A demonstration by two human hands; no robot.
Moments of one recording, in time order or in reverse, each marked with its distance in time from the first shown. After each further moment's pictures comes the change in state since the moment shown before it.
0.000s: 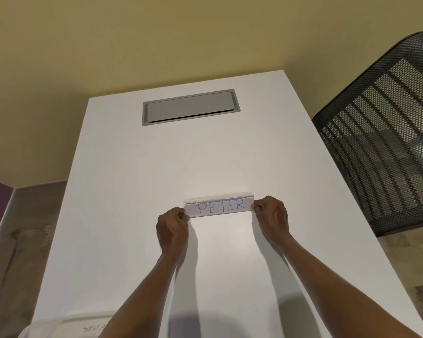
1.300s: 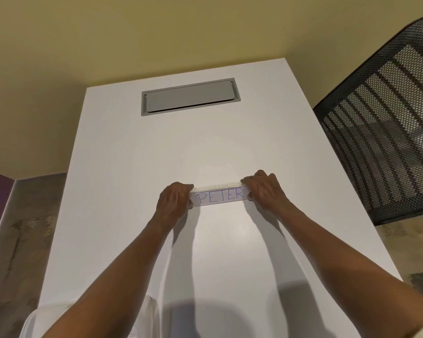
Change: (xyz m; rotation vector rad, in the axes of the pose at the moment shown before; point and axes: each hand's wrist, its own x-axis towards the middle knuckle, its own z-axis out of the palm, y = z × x) left_hand 0.050 -0.001 -0.014 0.474 -0.253 0.702; right_hand 0.037 -0.007 -0.011 -0.419 -0.117 -0.651
